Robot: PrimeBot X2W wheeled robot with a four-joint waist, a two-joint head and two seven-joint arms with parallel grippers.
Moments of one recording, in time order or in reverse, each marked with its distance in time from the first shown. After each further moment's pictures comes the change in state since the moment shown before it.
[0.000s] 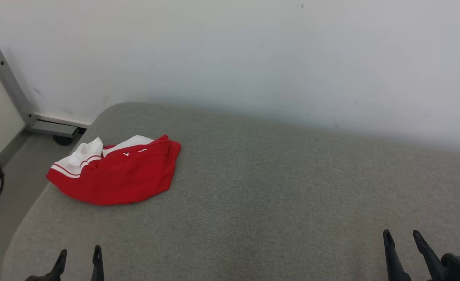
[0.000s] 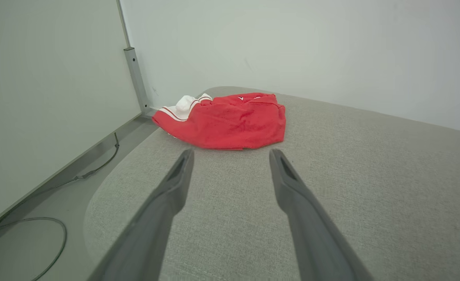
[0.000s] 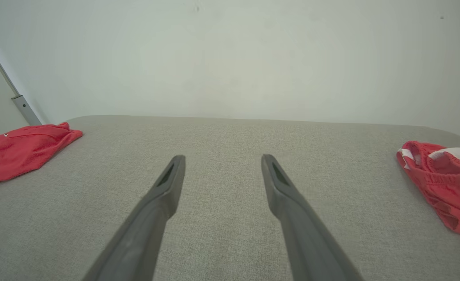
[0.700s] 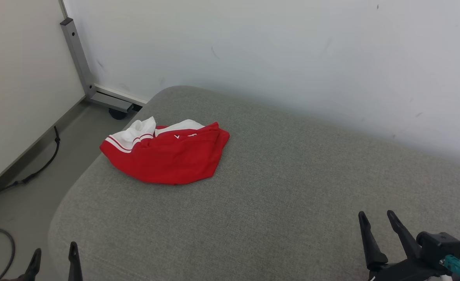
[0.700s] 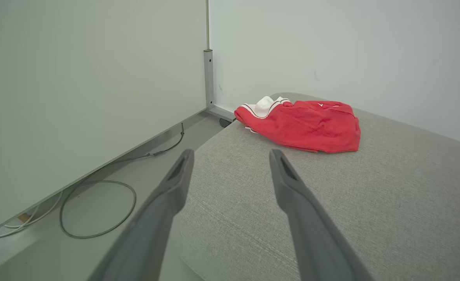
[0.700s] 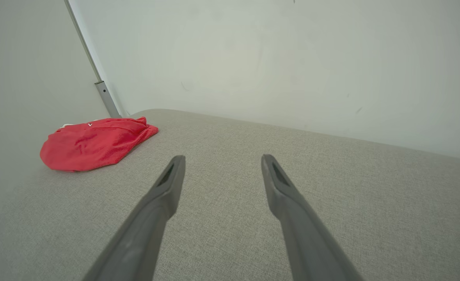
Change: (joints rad) left arm 0.010 -0.008 0.084 -0.033 0.000 0.000 -0.007; right arm -0.123 0.028 0.072 0.052 -0.001 0.021 0.018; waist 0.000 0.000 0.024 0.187
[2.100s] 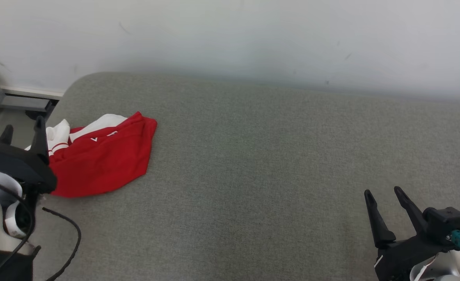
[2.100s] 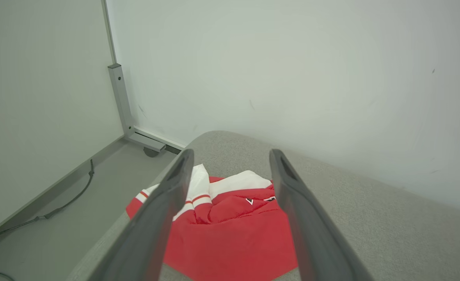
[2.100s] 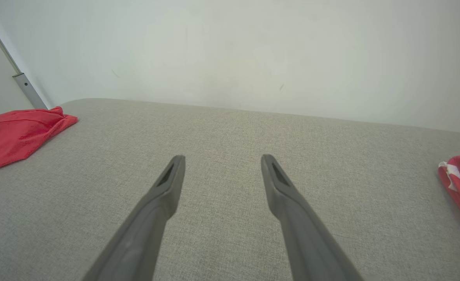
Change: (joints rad) left arm -0.747 0.101 0.055 0.596 -0.174 -0.147 0.092; right arm -0.074 -0.059 0.006 -0.008 -0.027 0.016 0.049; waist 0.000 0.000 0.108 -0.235
